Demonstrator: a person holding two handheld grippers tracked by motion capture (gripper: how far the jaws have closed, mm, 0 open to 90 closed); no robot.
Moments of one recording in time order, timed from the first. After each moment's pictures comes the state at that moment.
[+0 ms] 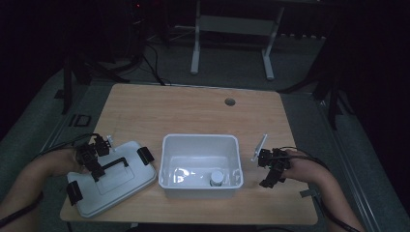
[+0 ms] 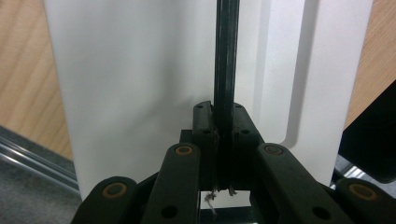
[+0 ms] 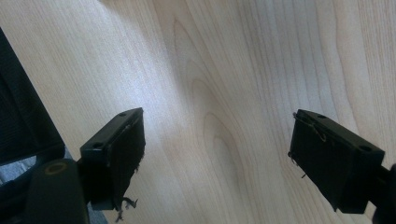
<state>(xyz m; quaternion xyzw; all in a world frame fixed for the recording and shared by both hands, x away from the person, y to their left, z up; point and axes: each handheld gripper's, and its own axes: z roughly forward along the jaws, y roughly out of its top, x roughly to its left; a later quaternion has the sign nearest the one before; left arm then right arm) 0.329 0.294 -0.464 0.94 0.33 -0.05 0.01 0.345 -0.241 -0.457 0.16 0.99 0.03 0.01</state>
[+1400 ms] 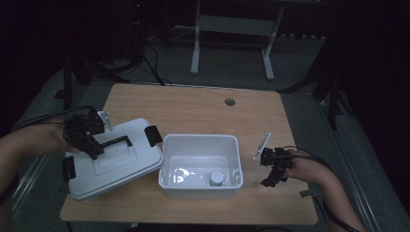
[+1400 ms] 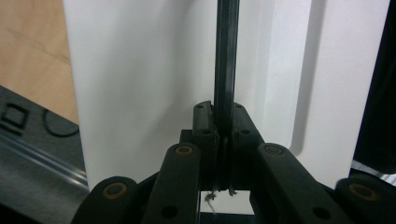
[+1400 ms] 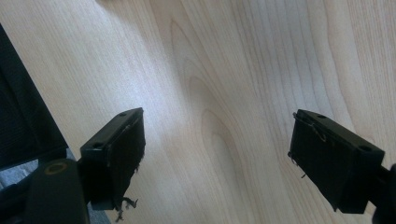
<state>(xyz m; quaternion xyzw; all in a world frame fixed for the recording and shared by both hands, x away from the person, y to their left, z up) 0.315 0.257 -0.333 0.97 0.25 0.02 0.04 0.345 -0.246 -0.452 0.16 0.99 0.04 0.01</state>
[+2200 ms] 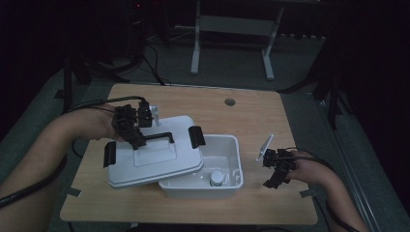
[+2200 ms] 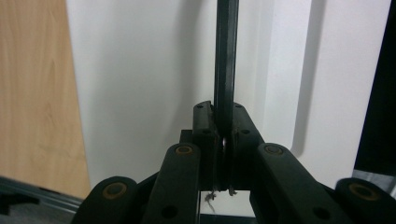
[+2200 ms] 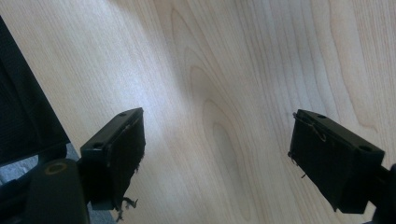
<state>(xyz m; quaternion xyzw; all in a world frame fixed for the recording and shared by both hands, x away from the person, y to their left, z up) 0.331 0.145 -0.303 0.99 0.13 0.04 0.05 0.341 -0.254 -0.452 0.17 0.98 0.04 0.01</state>
